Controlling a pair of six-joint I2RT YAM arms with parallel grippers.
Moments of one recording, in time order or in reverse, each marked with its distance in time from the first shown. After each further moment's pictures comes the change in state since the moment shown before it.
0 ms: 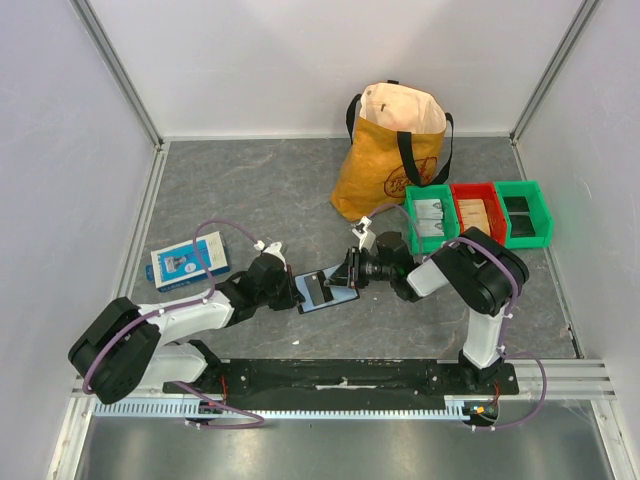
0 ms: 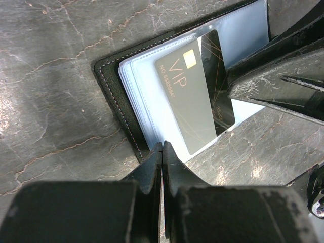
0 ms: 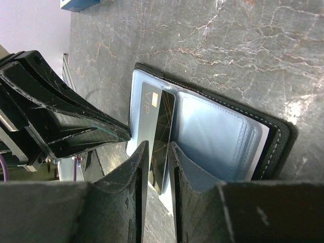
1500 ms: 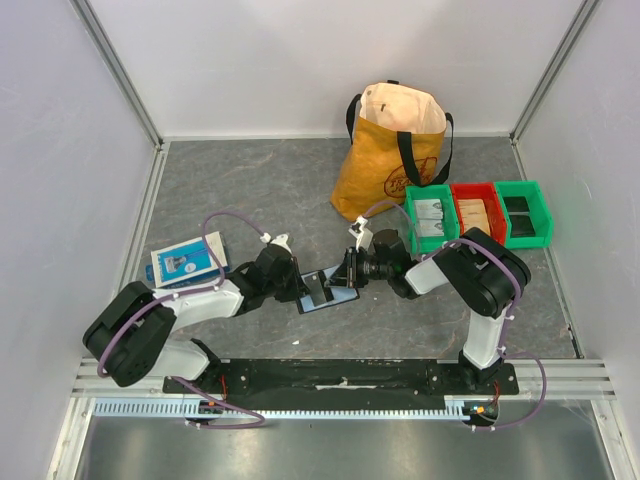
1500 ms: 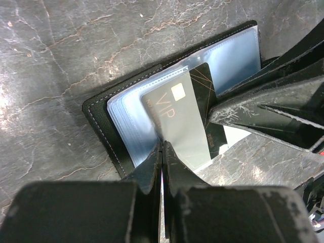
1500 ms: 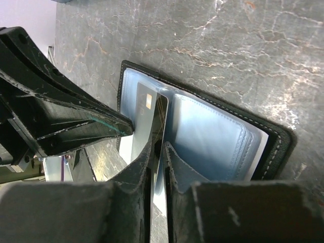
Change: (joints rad) left arm 0.010 0.121 0.091 0.014 0.002 0.009; right arm 0.009 -0.011 0.039 -0.092 0.013 -0.072
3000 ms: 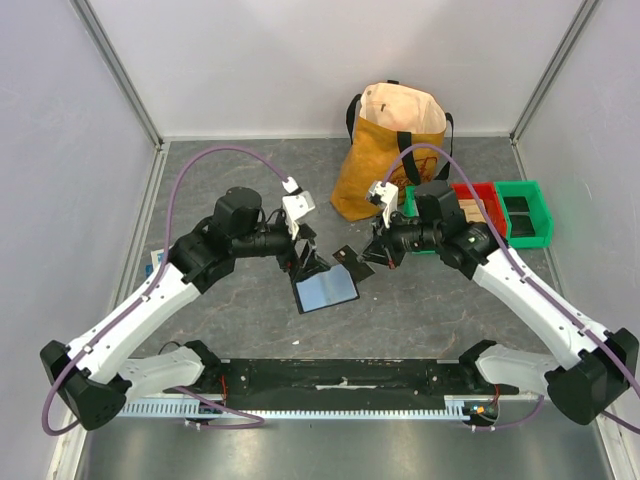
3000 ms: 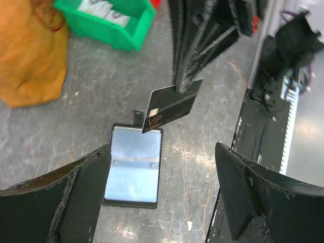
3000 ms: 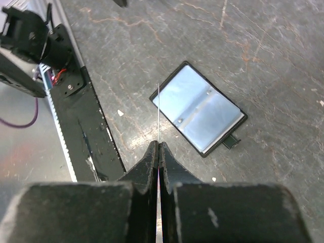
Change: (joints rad) left arm 0.007 -0.299 0.598 -0.517 0.418 0.866; right arm -0.064 -0.708 0.431 -1.229 -0.011 -0.724
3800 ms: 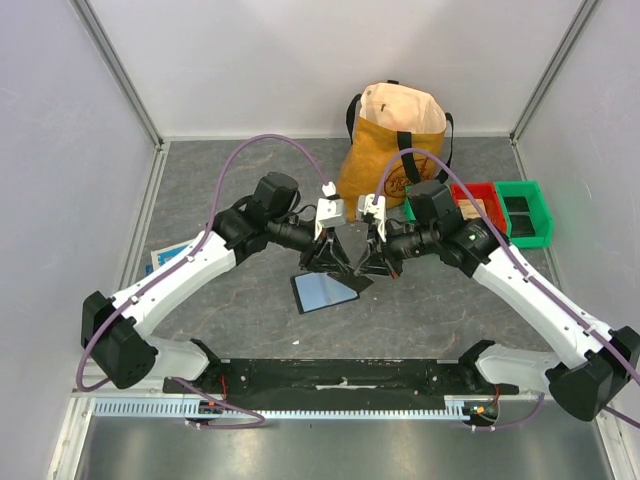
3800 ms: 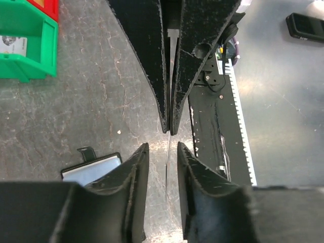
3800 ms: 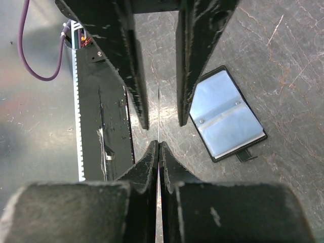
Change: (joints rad) left arm 0.000 0.275 0.106 -0.011 0.479 0.236; right arm 0.056 0.005 0.106 -0.185 -0.168 -0.270
